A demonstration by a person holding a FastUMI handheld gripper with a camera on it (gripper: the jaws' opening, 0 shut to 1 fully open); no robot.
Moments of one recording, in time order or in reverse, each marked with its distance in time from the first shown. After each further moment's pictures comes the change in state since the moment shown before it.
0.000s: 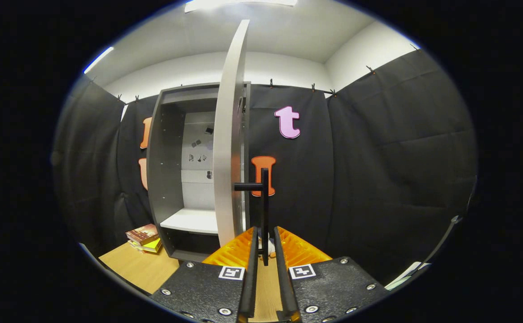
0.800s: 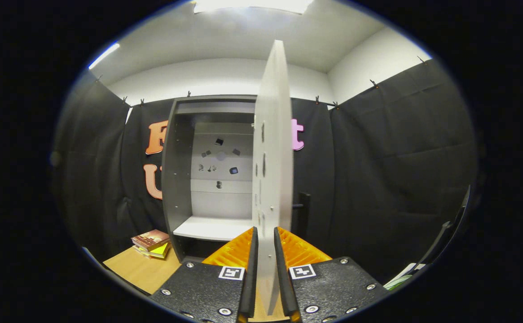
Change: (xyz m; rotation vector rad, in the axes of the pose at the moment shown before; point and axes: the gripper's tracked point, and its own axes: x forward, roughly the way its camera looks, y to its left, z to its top) arm -0.056 0.071 0.039 -0.029 -0.053 -0.014
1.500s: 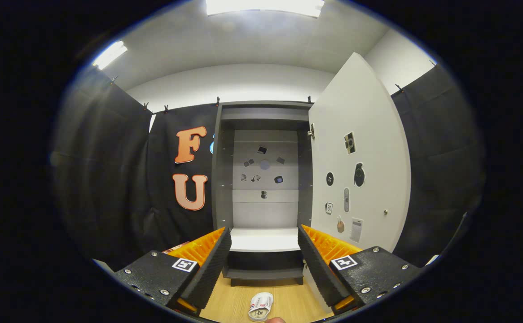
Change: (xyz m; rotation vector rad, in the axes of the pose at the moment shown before) arm 0.002 0.148 0.018 0.036 -0.039 0.114
